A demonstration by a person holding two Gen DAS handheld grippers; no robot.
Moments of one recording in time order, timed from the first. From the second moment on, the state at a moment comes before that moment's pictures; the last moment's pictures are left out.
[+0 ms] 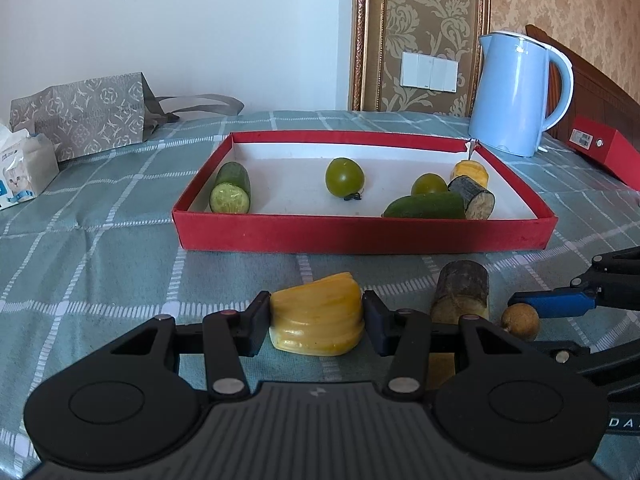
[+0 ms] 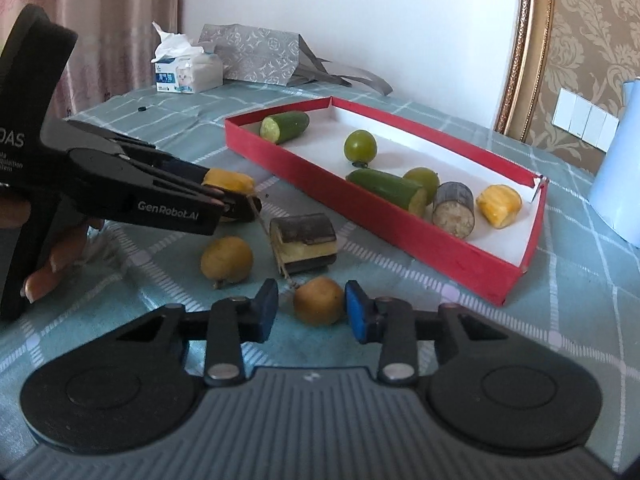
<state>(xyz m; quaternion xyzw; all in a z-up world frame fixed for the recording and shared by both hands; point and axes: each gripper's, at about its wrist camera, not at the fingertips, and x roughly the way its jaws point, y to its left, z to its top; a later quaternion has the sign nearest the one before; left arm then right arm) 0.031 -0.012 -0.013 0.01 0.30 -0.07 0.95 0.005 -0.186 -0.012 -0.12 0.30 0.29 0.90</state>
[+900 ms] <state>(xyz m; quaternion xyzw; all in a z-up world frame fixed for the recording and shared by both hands) 0.031 -0.011 -0.013 0.00 0.30 -0.06 0.95 0.022 -0.232 -0.002 0.01 0.28 0.20 0.94</state>
